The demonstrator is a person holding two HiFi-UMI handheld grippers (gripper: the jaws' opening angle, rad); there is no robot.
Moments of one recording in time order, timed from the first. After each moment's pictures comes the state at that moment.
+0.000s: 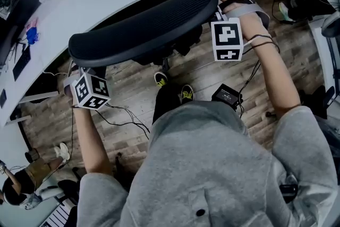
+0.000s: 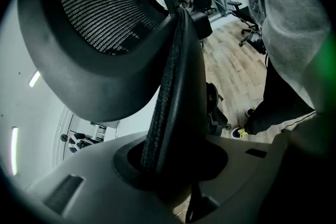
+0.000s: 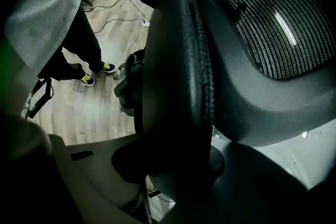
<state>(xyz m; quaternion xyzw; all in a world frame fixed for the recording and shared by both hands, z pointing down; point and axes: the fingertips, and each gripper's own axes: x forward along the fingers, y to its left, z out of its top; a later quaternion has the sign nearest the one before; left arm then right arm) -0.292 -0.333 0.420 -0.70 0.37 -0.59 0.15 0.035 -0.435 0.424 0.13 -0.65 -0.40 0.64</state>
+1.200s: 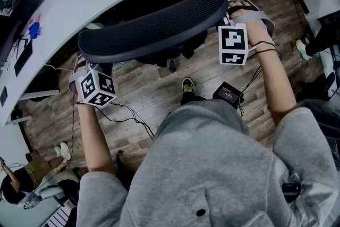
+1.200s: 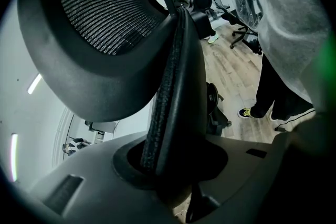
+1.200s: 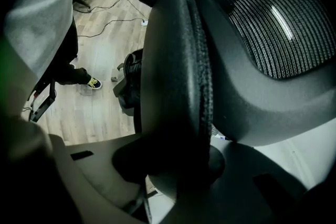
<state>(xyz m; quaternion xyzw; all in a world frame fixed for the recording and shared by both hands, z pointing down) -0.262 -0.260 0.419 -0.71 0.35 -0.58 0.17 0.072 -0.340 0.423 0.16 -0.64 -0.37 0.66</state>
